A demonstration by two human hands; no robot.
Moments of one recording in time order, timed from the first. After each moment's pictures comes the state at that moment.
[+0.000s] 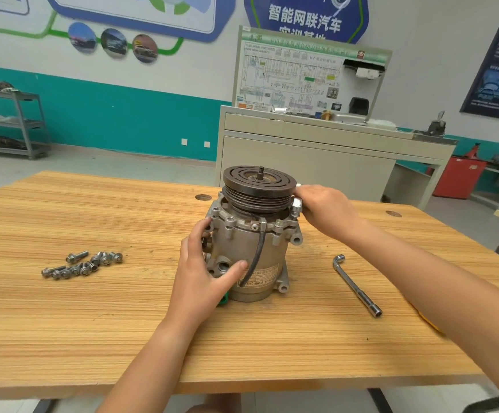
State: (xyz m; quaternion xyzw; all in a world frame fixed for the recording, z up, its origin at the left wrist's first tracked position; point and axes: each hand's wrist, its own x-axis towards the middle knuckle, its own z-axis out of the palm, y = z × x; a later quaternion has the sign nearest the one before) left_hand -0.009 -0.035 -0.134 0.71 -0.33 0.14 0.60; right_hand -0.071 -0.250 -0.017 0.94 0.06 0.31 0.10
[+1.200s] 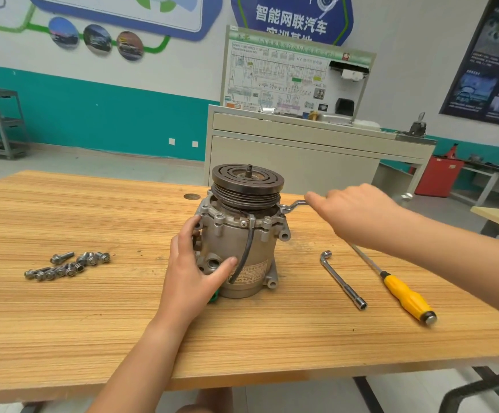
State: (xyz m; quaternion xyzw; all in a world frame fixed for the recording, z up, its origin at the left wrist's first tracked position) left_hand -0.007 -0.038 -0.138 0.72 -0.33 0.15 0.60; right_hand -0.133 -0.223 0.020 0.91 -0.07 0.09 0.39
